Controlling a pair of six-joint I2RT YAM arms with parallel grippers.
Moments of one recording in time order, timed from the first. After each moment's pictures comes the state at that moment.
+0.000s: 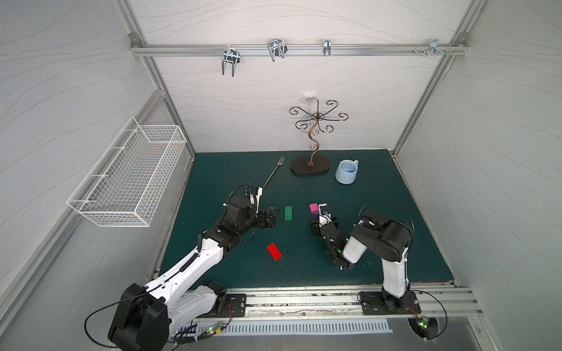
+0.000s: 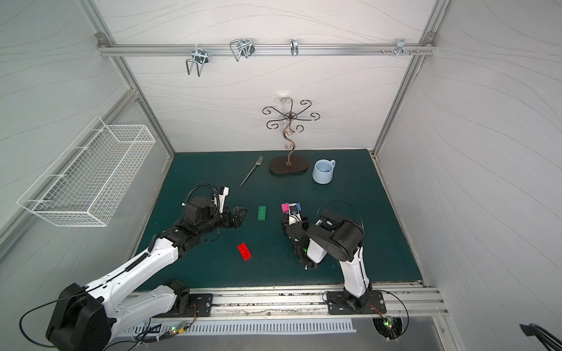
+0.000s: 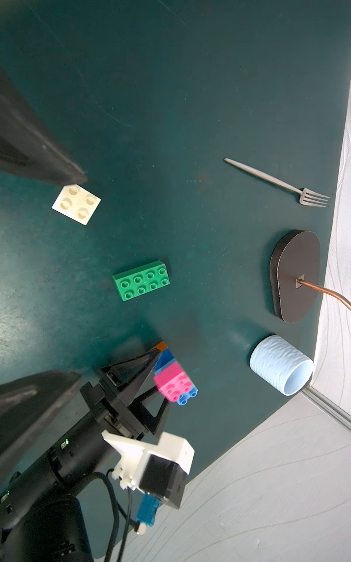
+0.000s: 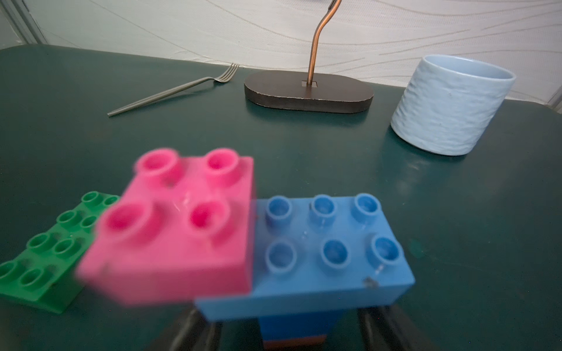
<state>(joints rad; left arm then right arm) -0.45 1.04 0.59 -0.10 0.14 -0.32 0.91 1.98 0.43 1.24 0.67 0.13</state>
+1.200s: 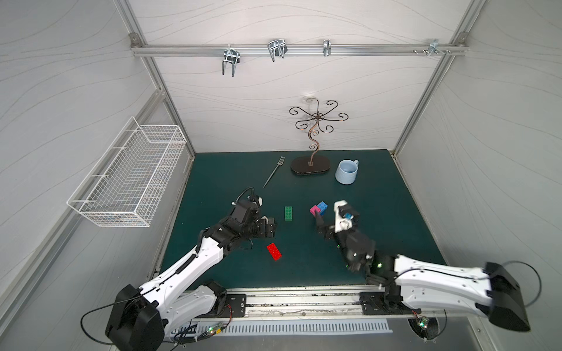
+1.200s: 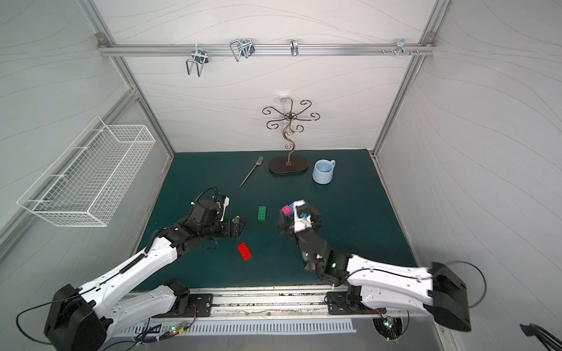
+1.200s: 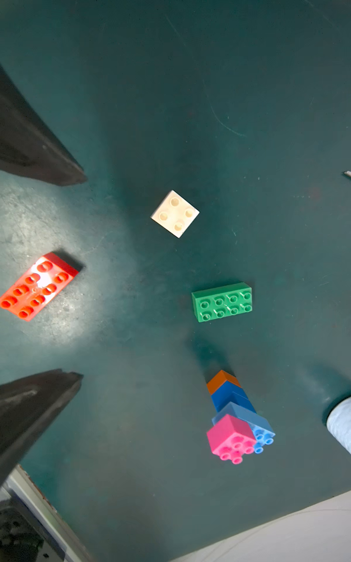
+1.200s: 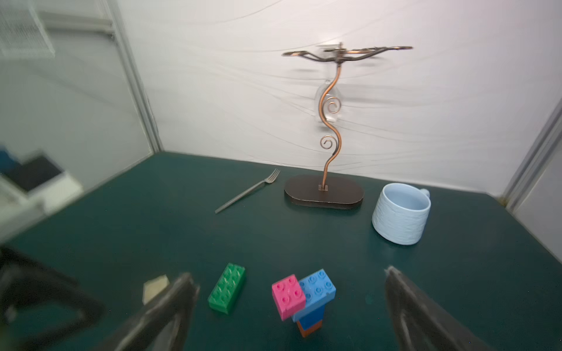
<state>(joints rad) -0.52 1.06 0.71 -0.49 0.05 -0.47 1.12 0.85 0.63 0.11 0.83 0.22</state>
